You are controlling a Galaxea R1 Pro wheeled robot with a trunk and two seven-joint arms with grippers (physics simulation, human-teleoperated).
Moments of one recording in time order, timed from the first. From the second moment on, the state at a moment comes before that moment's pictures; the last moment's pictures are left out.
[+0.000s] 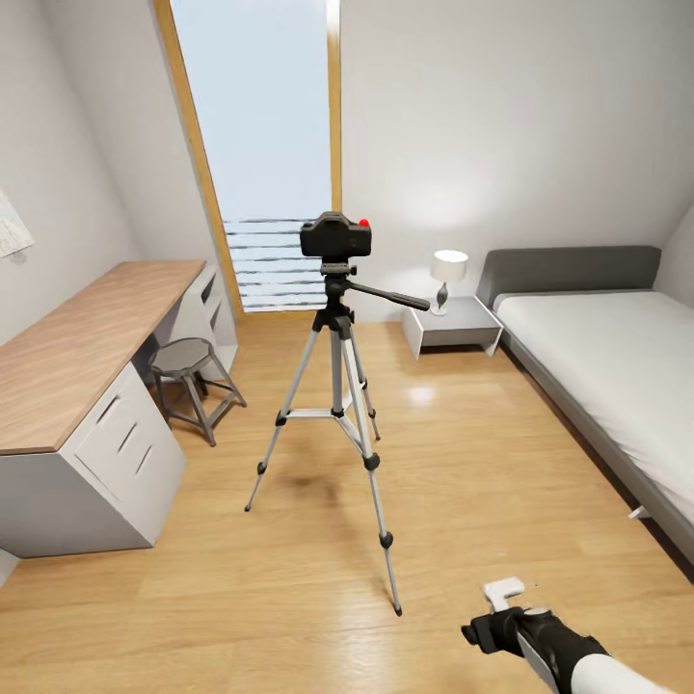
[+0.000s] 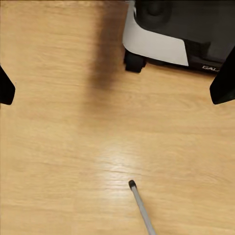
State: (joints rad) left arm -0.30 0.07 -0.84 0.00 1.25 0.00 0.21; right arm -0.61 -0.13 0.04 -0.15 0.14 0.16 0.23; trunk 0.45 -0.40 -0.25
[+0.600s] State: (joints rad) left arm -0.27 0.04 -0.84 0.00 1.25 0.01 0.21; right arm -0.43 -0.18 0.02 0.03 0.11 -0.01 0.23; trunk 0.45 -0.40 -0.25
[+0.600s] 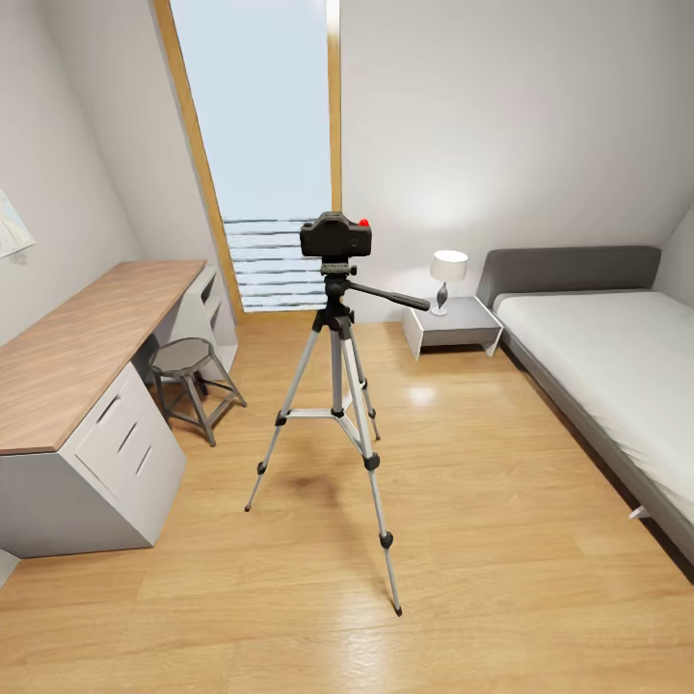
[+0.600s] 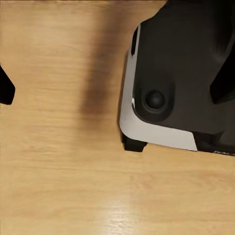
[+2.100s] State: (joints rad) left arm -0.25 0.04 -0.85 -0.01 1.25 -0.01 0.21; right arm -0.20 -0.16 0.02 0.03 -0.01 -0.06 0.16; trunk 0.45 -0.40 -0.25
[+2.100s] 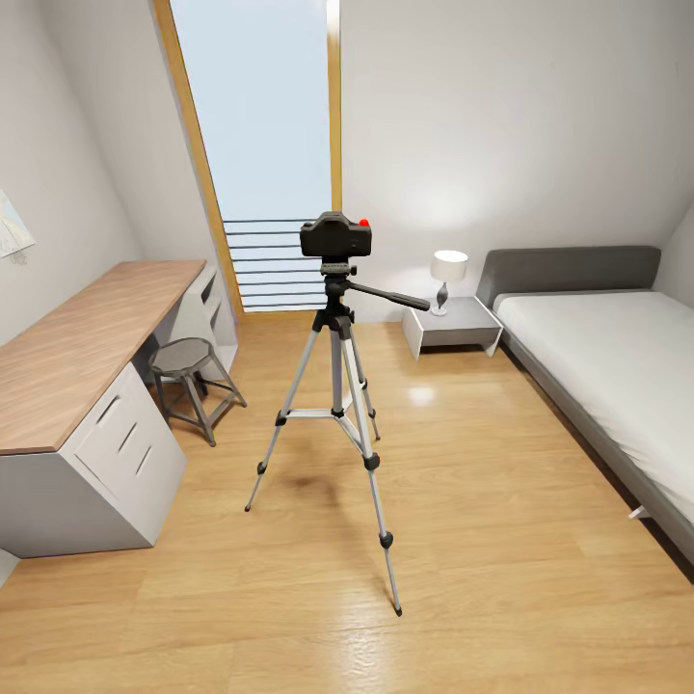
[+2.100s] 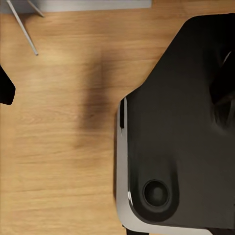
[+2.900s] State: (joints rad) left arm -0.25 0.05 -0.86 -0.01 1.25 -0.01 0.21; right arm -0.20 -0.14 0.02 0.03 -0.01 -0.06 0.16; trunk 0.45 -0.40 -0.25
